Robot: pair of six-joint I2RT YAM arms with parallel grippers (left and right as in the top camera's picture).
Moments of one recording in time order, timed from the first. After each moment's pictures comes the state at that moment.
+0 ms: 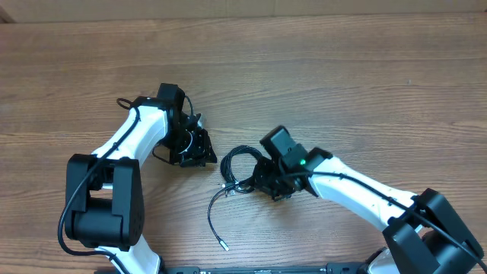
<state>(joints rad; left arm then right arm) -0.14 1.86 1.17 -0.97 0.50 -0.20 0.69 1.63 0.90 -0.48 -0.38 1.07</state>
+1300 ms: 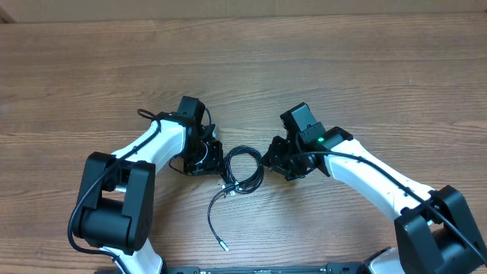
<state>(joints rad) -0.25 1.86 1.04 -0.75 0.45 -0.29 0.53 1.63 0.97 -0.56 -0.38 0.91</state>
